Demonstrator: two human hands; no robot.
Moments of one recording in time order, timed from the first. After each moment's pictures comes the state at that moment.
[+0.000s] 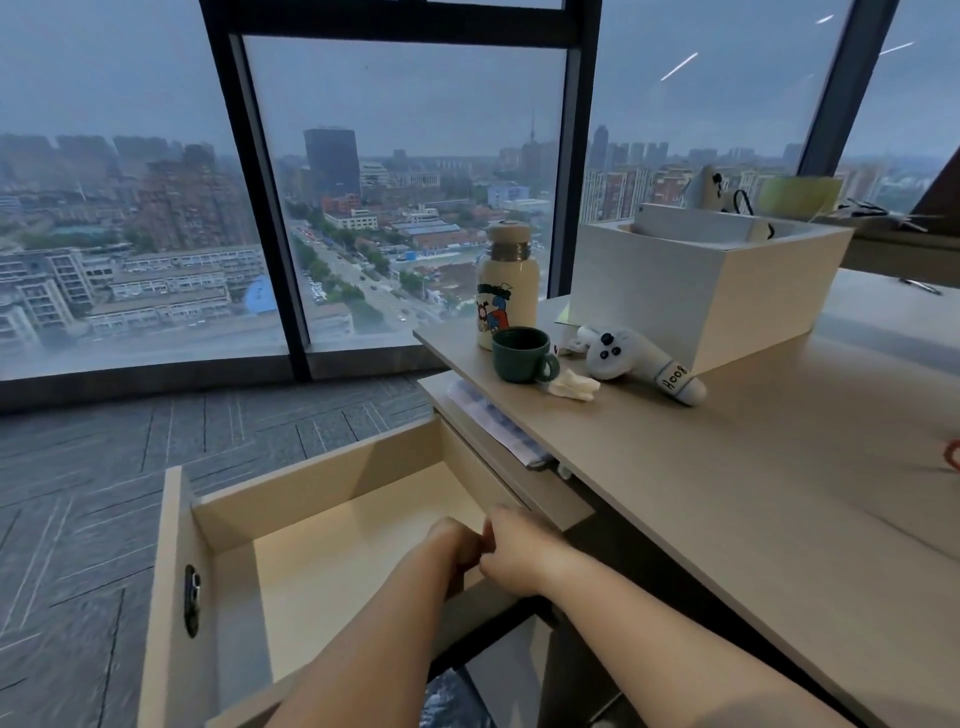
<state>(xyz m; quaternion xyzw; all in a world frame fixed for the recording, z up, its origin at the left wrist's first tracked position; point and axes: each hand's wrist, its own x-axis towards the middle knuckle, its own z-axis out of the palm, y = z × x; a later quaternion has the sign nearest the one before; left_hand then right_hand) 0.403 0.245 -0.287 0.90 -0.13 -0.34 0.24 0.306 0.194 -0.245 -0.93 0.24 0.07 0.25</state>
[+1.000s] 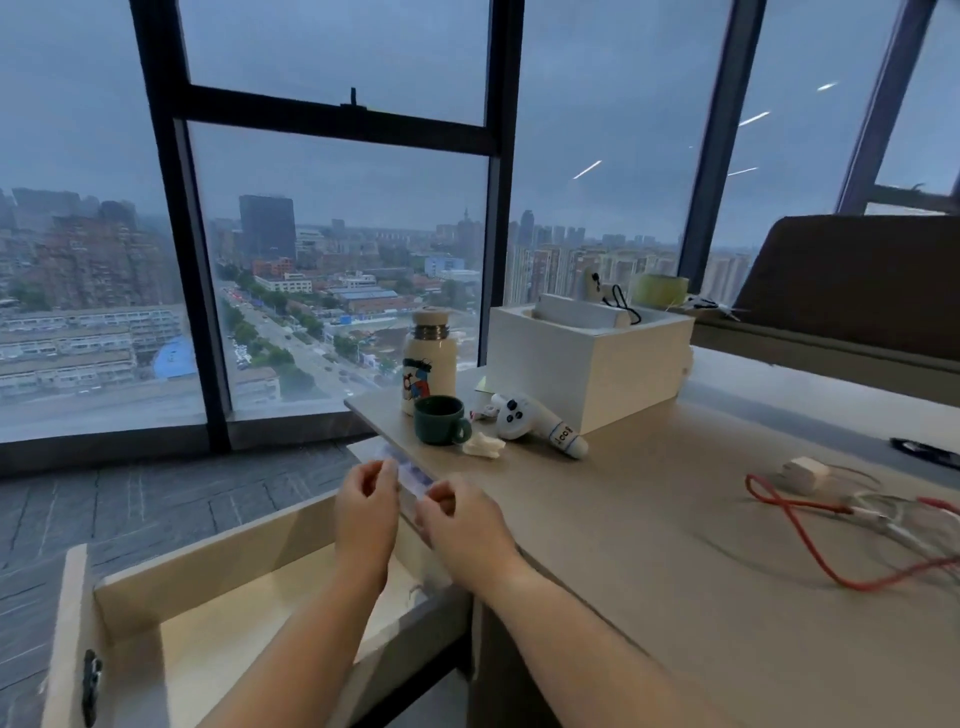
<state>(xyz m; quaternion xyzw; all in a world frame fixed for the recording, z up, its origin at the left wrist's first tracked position) 0.360 0.272 -0.178 0.67 -0.17 -0.08 0.72 0.264 0.213 -0.161 -0.81 0.22 -0.21 0.50</state>
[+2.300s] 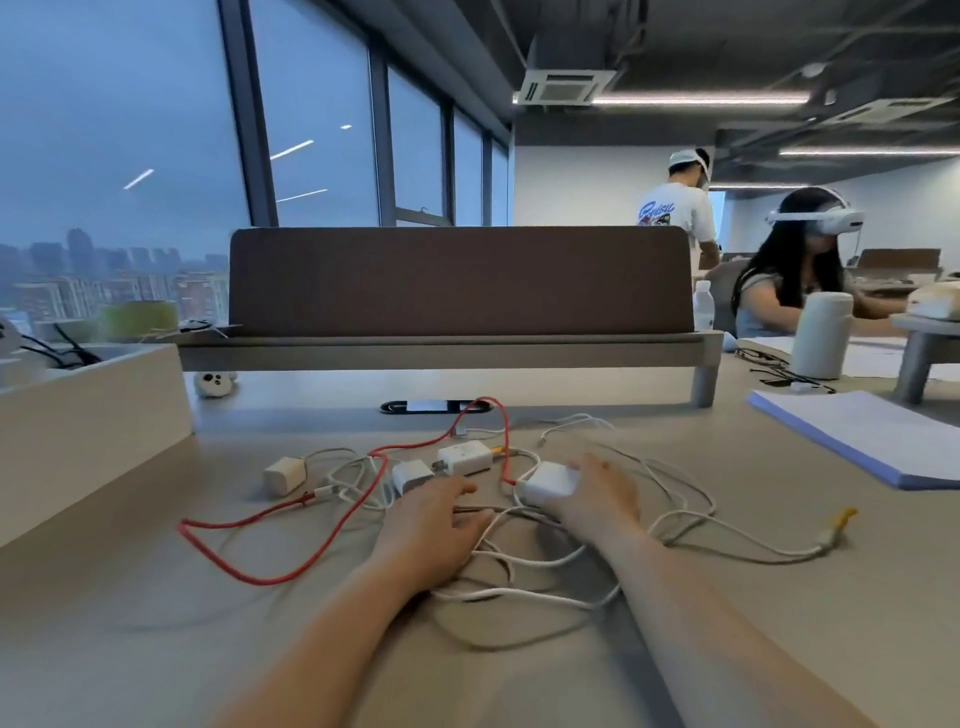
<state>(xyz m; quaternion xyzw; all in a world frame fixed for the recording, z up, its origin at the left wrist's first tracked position) -0.051 0.032 -0.146 0.54 -0.80 -0.09 0.26 -0.247 0.033 -0.141 -0.57 0.76 -0.31 0.06</state>
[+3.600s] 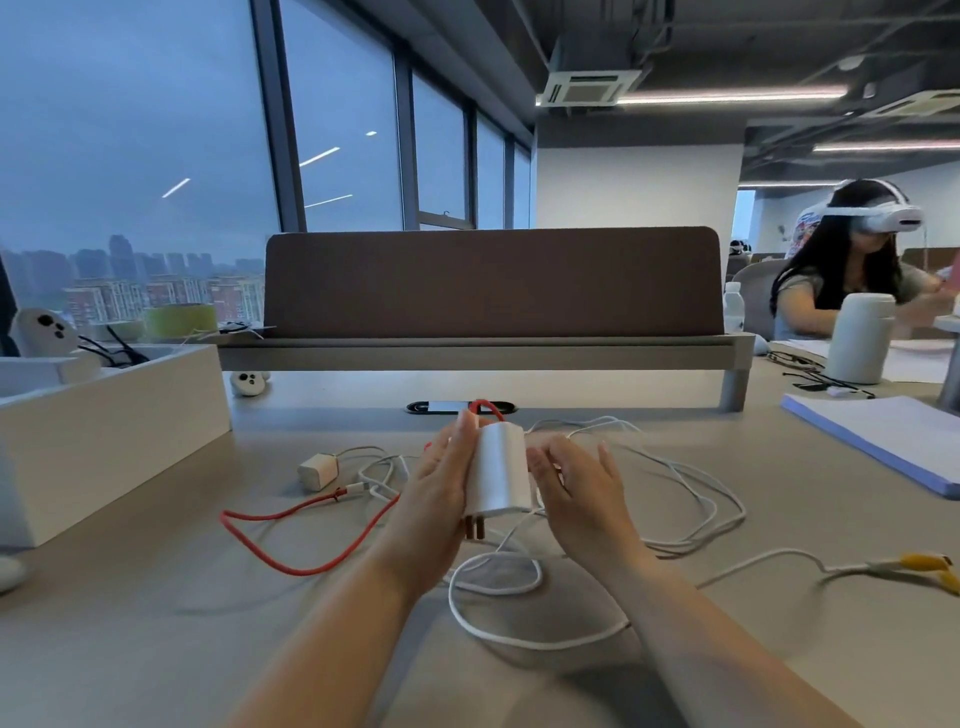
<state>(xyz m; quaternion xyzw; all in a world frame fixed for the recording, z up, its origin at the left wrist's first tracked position) -0.049 0.091 -0.094 0.28 -0.58 -0.54 0.54 -0.200 0.066 -0.129 -0.68 0.58 -0.44 0.04</state>
